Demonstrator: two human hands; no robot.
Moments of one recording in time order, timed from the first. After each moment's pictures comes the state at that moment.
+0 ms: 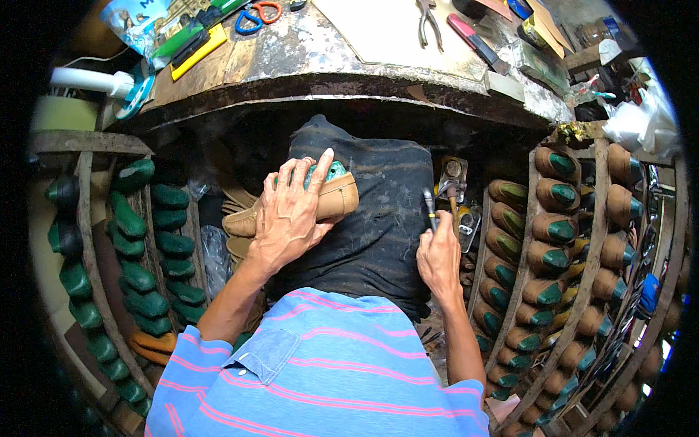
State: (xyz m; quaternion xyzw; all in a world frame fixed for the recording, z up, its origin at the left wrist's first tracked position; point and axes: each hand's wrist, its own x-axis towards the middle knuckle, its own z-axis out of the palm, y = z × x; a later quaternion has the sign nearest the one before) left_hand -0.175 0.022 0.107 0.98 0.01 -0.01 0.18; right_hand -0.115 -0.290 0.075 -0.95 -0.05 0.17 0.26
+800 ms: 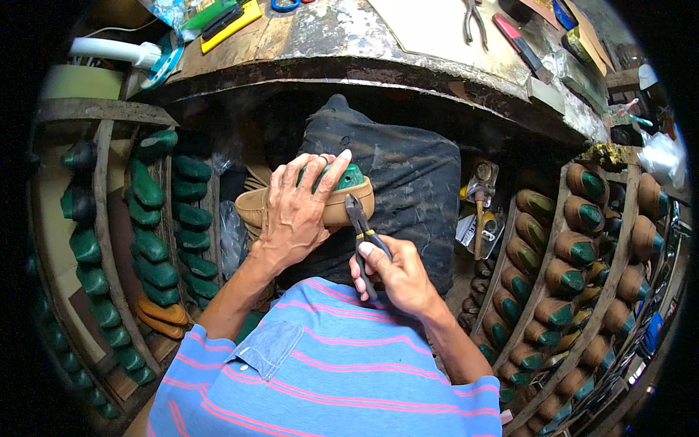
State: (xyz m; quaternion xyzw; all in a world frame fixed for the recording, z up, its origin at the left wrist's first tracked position) left_hand -0.203 0.032 0.118 0.98 0.01 0.04 0.17; right_hand -0.144 -0.210 0.128 -0.49 0.01 0.58 0.65
